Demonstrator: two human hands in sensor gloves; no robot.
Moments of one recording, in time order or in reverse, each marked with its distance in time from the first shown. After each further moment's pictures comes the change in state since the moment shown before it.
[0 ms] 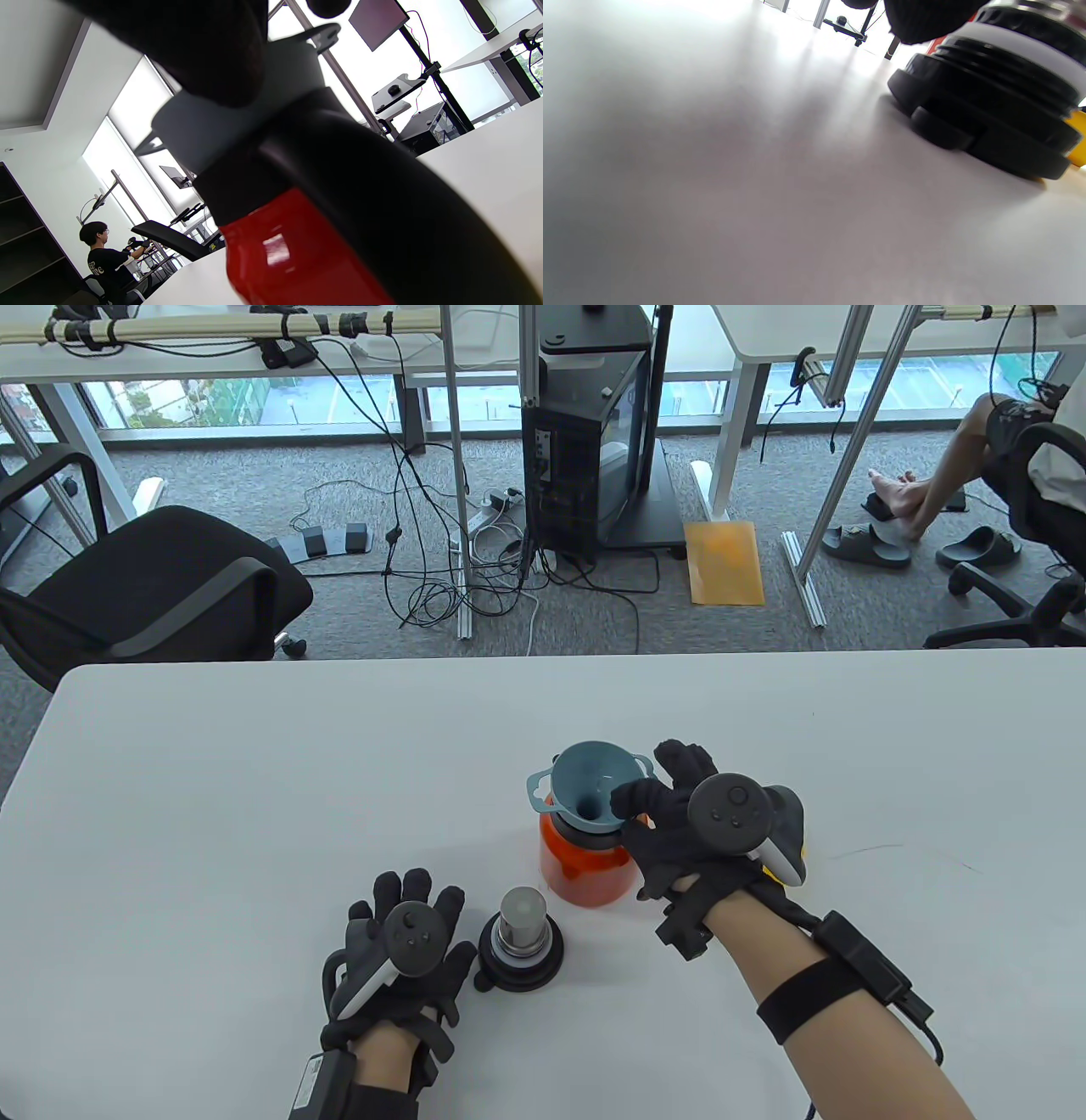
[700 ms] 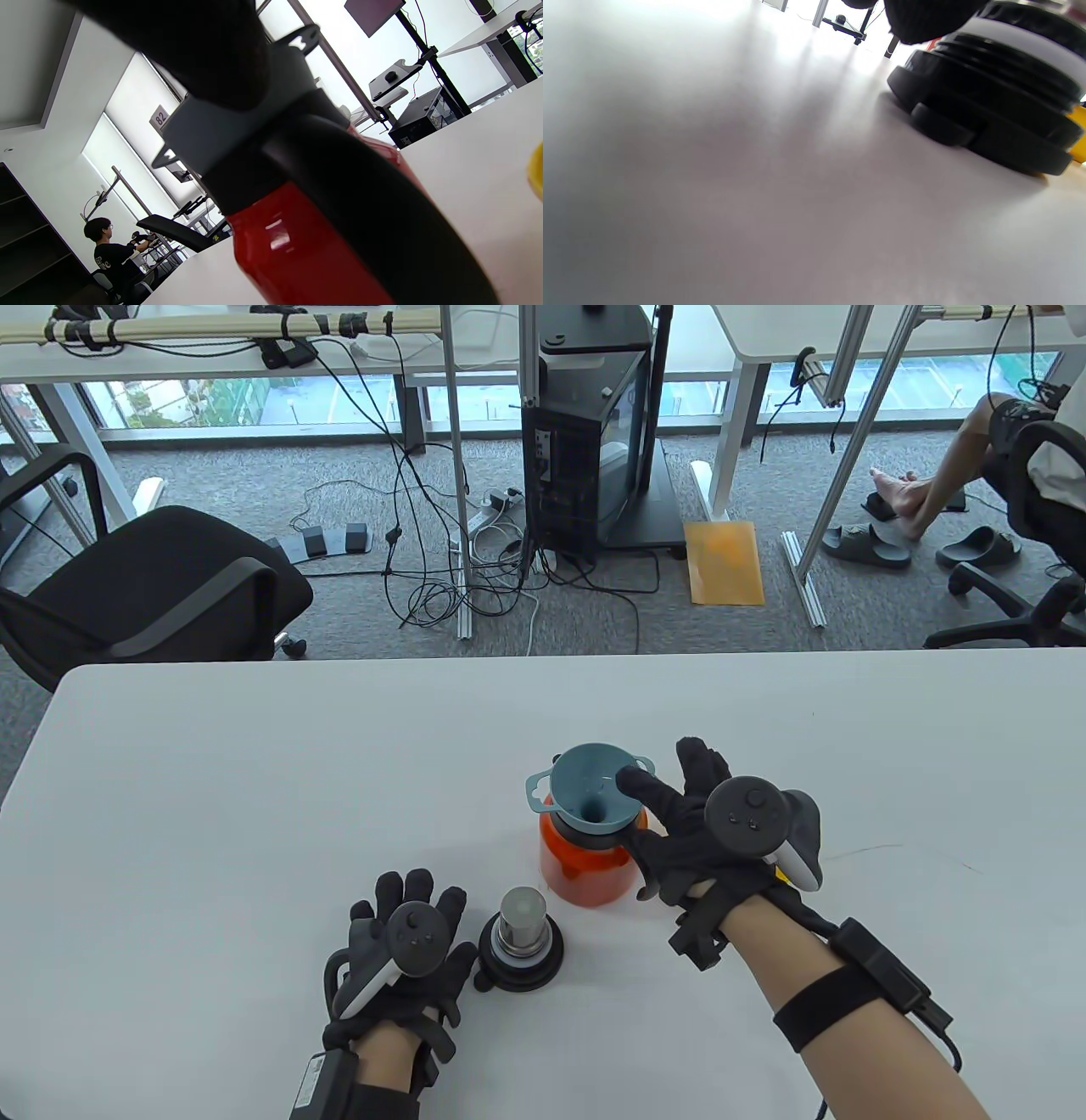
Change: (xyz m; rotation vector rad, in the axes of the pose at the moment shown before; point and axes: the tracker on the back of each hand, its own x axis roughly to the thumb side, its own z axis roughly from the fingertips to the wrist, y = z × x) left_hand 0.001 0.000 0.000 0.001 0.000 -0.010; right_hand -0.002 -0.003 0.008 0.043 0.018 -0.029
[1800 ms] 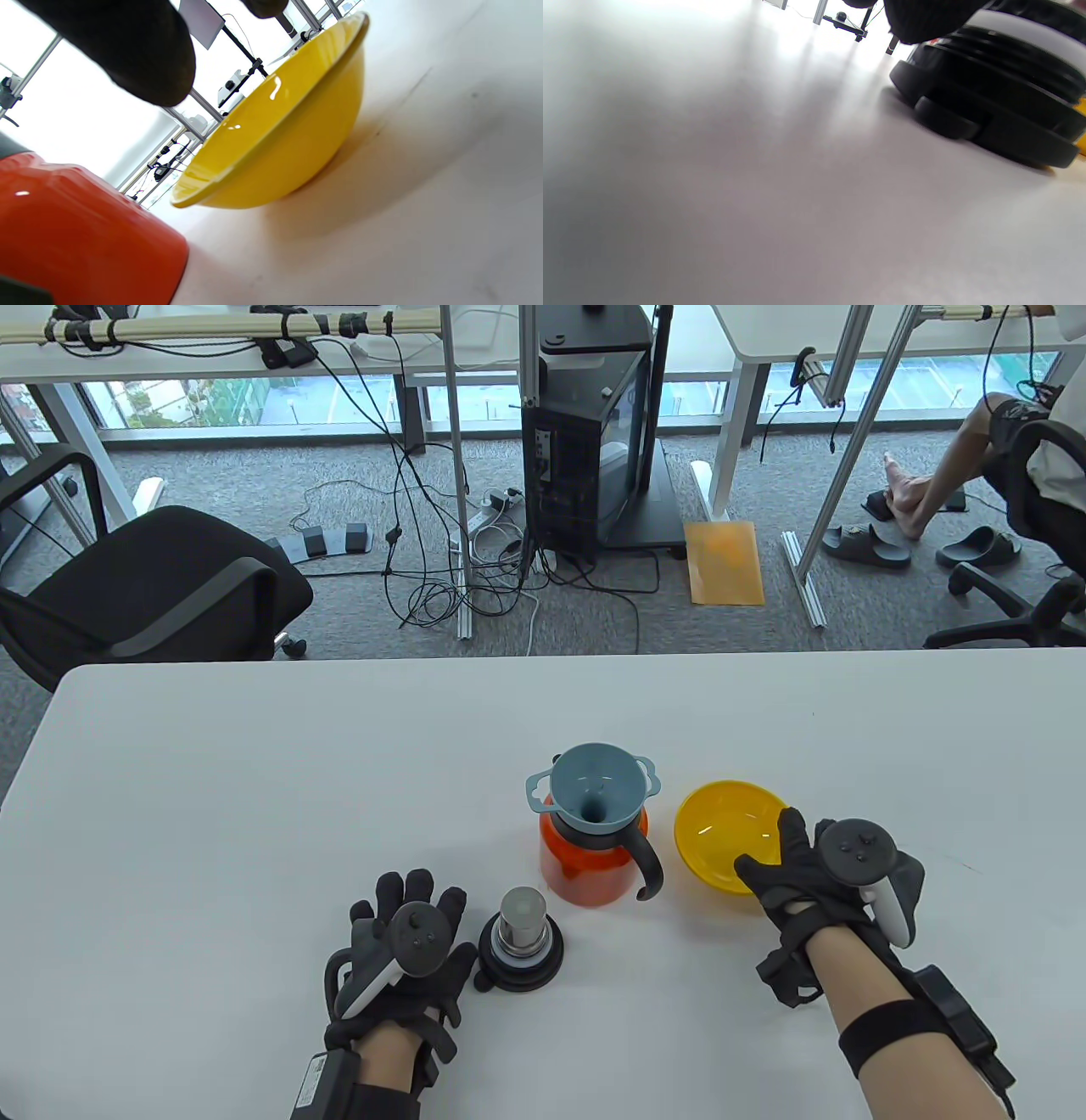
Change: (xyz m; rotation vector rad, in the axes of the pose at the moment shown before) left_hand 0.003 -0.001 -0.001 -0.008 0.006 -0.021; right_hand -0.141 -0.018 0.064 -0.055 0.501 -0.083
